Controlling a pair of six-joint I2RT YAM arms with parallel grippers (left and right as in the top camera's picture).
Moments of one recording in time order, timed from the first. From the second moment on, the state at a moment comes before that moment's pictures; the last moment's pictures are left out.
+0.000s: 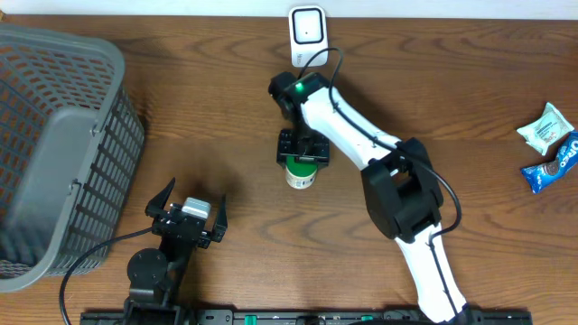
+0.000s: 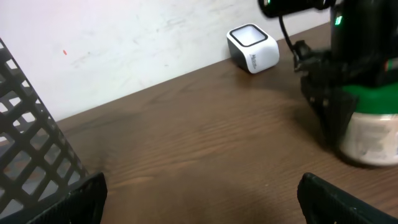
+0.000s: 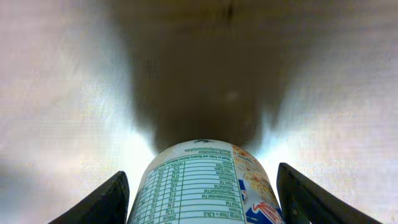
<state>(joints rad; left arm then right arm) -0.11 0.06 0.03 -0.12 0.13 0.28 0.59 2.37 2.01 -1.35 -0.21 0.65</state>
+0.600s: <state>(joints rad) -0.11 0.06 0.03 -0.12 0.13 0.28 0.49 2.36 2.27 -1.69 -0.50 0.34</state>
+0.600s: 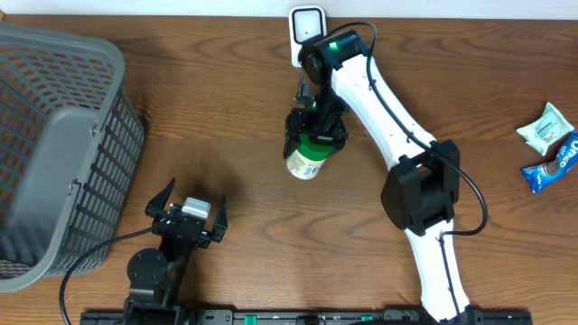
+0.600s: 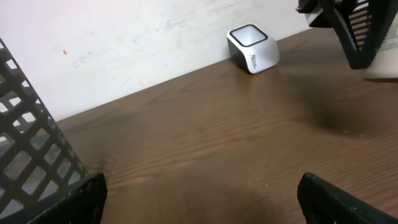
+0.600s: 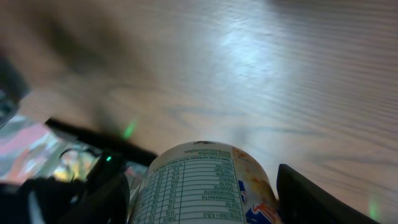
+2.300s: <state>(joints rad) -0.11 0.06 0.03 -0.12 0.13 0.28 0.44 2.58 2.28 0.00 0.32 0.10</state>
